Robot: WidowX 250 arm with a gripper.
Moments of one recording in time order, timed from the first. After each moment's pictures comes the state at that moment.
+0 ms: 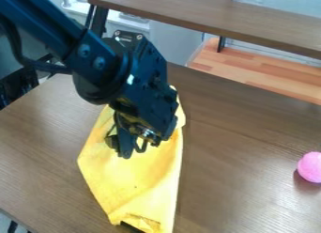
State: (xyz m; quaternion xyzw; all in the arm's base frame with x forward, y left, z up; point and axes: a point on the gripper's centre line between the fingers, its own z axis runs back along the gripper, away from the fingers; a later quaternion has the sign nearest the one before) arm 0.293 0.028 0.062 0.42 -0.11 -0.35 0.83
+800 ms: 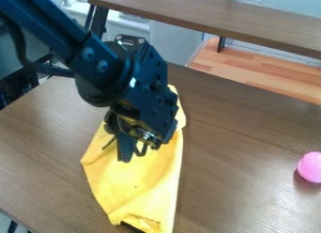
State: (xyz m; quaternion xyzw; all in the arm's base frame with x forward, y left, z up) arm 0.291 0.027 0.056 0.41 -0.10 -0.36 0.83
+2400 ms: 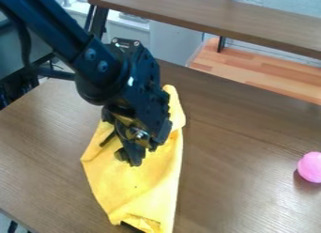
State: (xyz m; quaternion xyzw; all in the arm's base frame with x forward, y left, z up) arm 0.296 0.030 0.035 0.35 -0.15 -0.24 0.89
